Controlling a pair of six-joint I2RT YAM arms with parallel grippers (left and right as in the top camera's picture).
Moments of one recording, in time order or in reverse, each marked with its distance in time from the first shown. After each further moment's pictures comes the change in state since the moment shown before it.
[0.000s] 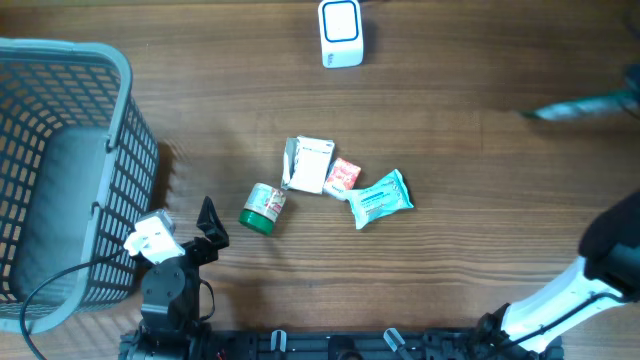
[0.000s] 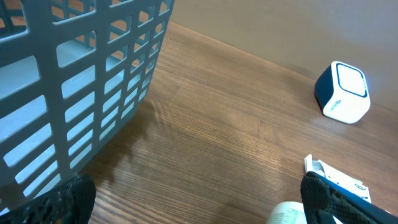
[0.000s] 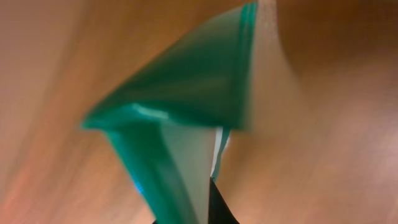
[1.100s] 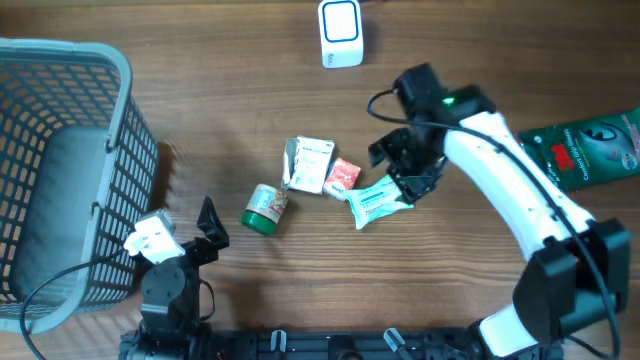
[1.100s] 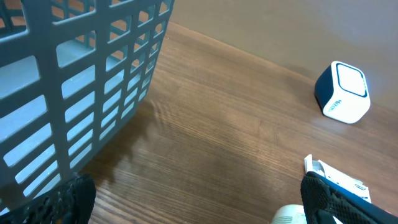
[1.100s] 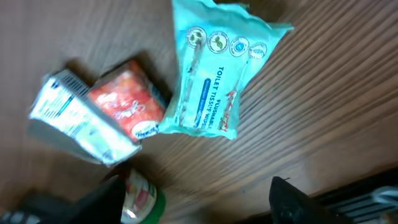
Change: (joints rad) left arm 0.000 0.000 0.000 0.000 0.000 0.000; right arm 0.998 -0.270 -0.409 -0.417 -0.421 0.776
